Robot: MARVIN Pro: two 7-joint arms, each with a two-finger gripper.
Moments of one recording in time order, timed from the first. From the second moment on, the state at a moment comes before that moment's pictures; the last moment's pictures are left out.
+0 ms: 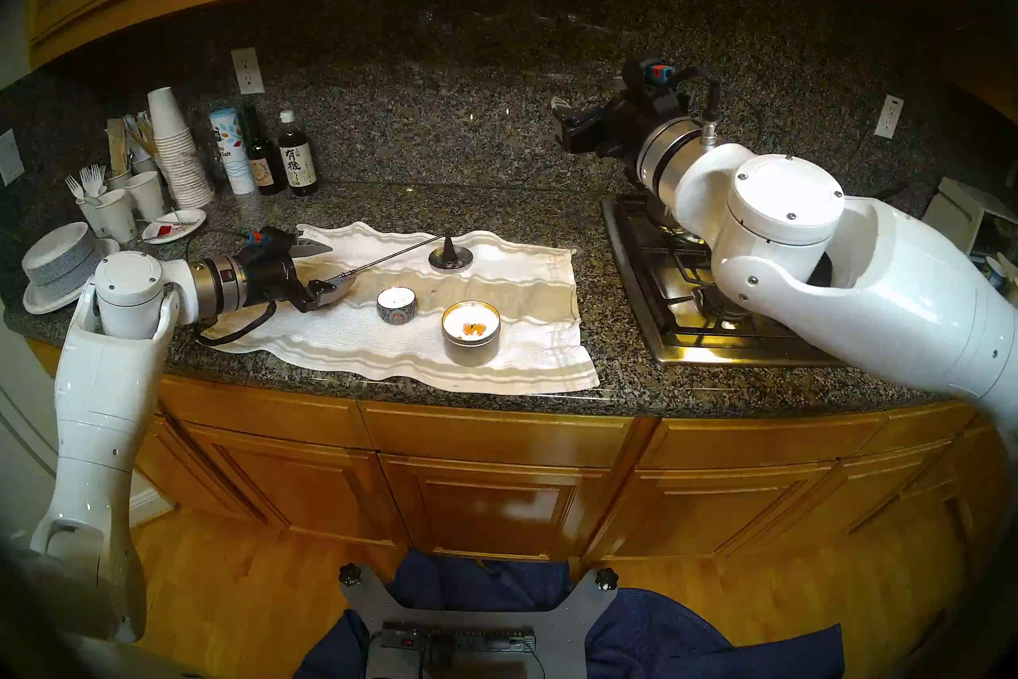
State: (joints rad) left arm 1.30 -1.08 -1.75 -1.56 0.05 0.28 -1.05; right arm -0.37 -0.33 0.32 -2.14 1.15 0.07 -0.56
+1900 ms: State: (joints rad) left arm 1.19 -1.07 -1.62 -1.40 0.09 0.30 -1.01; right arm -0.37 -0.33 0.29 -2.15 1.15 0.04 -0.59
